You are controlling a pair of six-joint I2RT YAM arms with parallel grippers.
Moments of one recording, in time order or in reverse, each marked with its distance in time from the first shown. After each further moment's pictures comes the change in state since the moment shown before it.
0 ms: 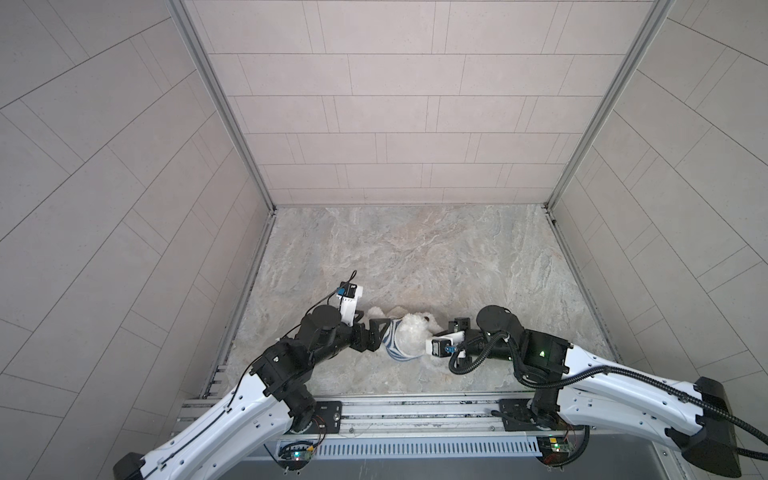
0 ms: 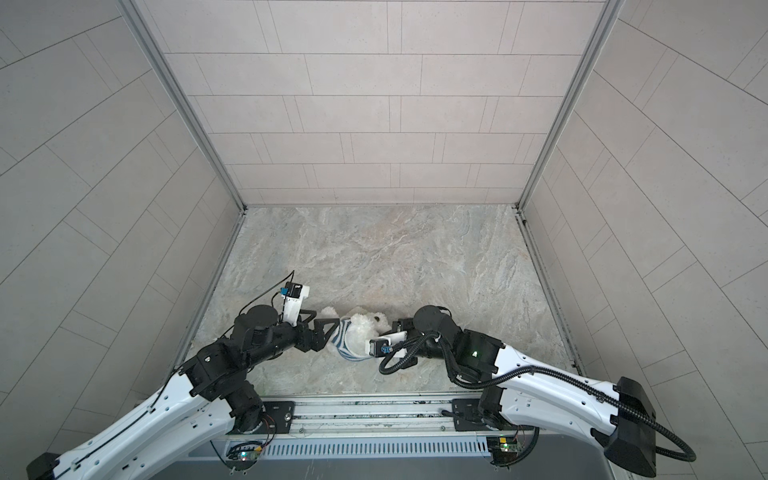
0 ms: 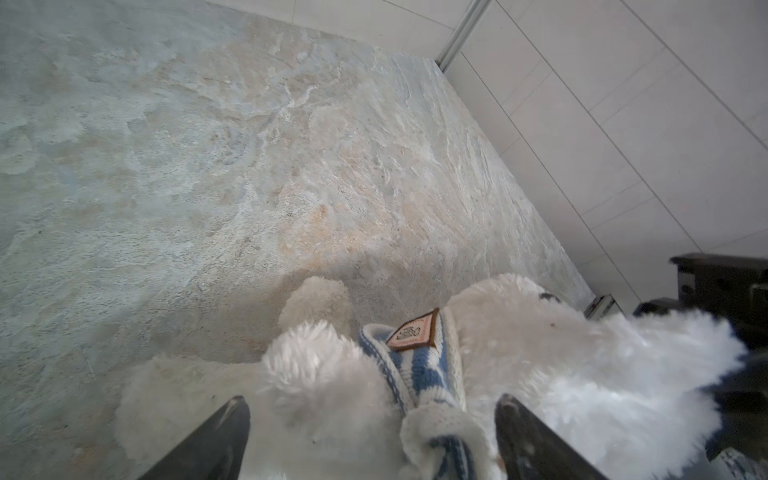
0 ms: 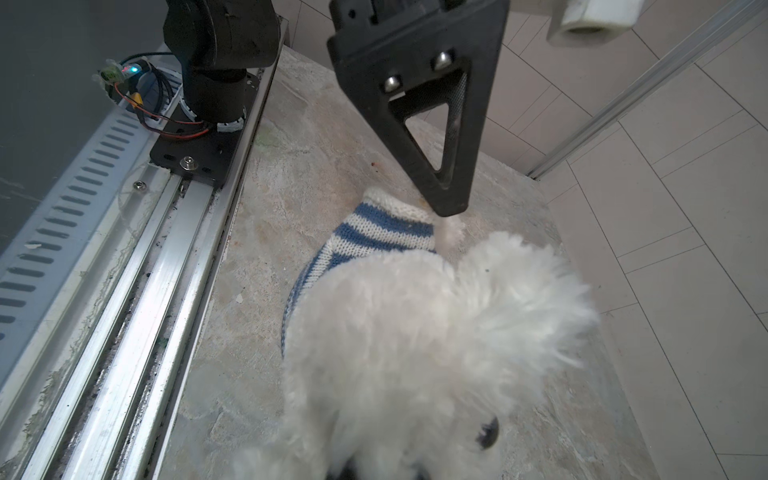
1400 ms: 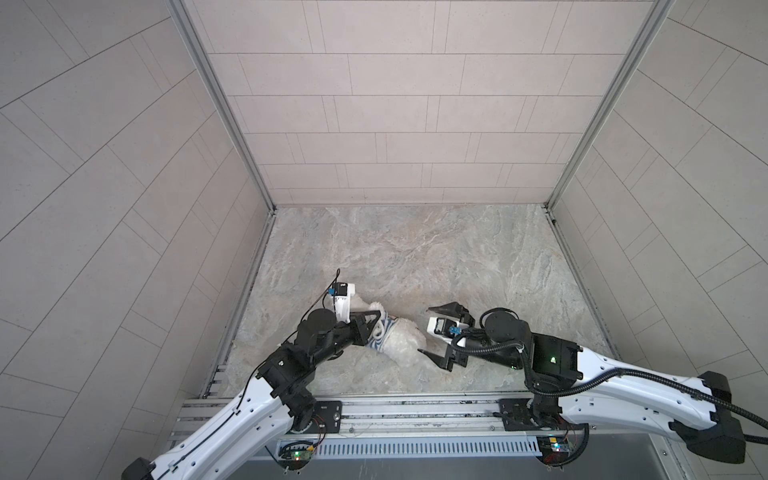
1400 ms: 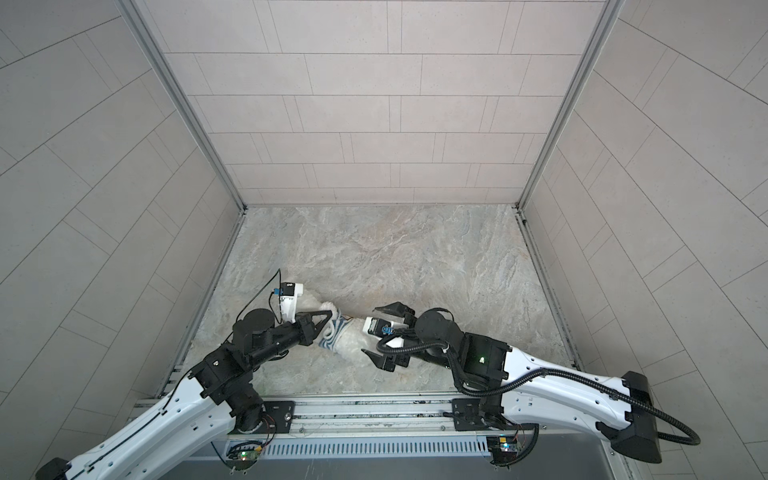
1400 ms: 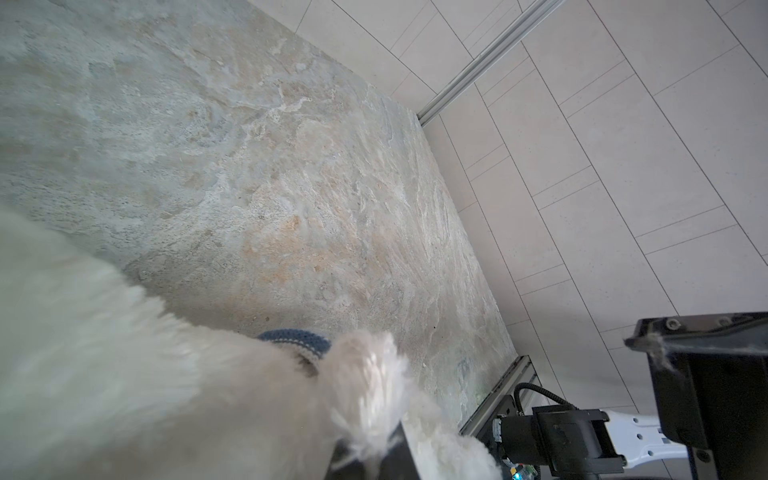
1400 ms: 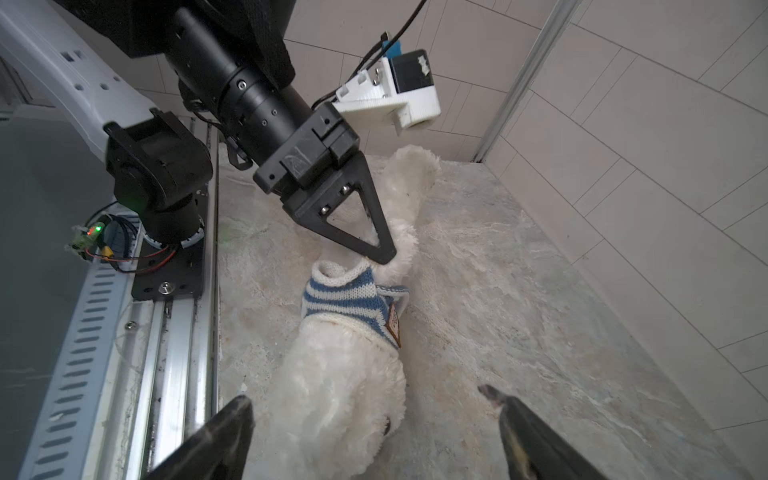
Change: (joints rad) left arm 0.033 -0.038 -0.129 0.231 0.057 -0.254; right arm 0.140 -0.016 0.082 0.021 0.238 0.461
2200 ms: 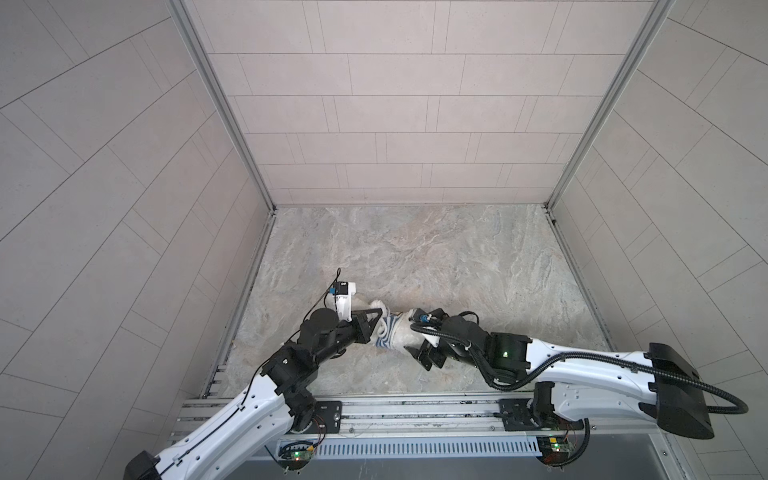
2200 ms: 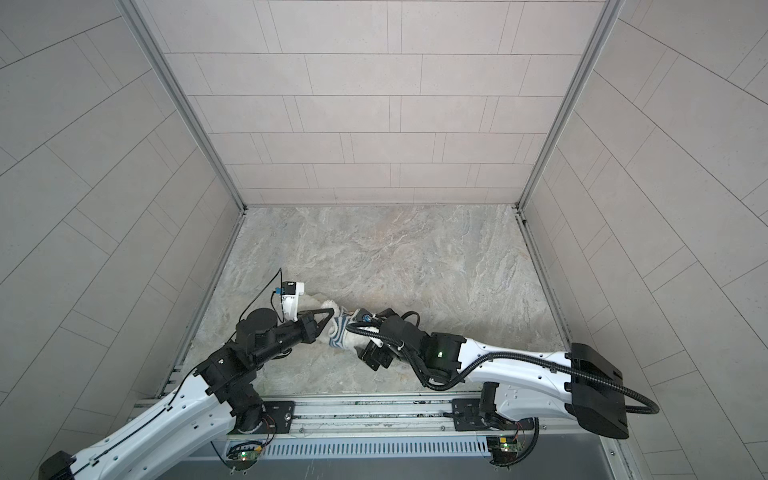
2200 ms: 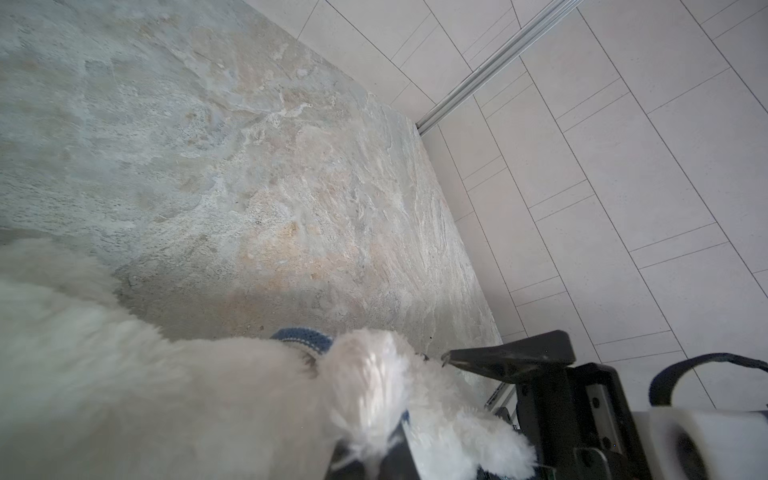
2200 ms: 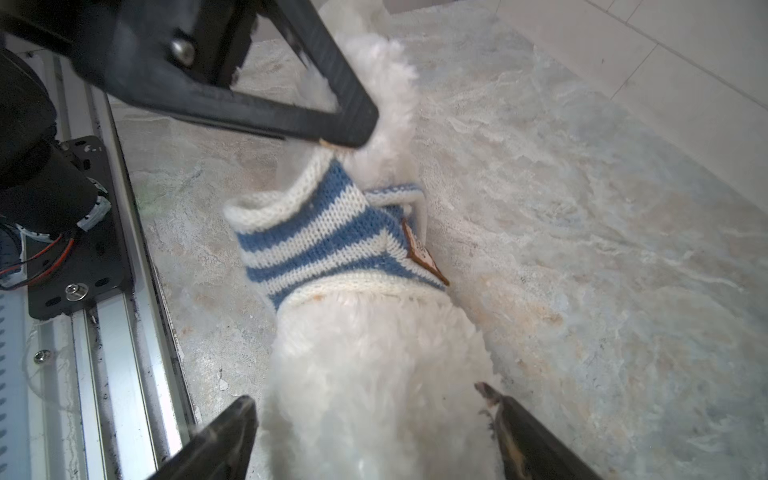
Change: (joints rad) left arm -0.008 0.031 -0.015 0.068 -0.009 -0.025; right arm 0.000 0.311 -0.027 0.083 0.145 0.241
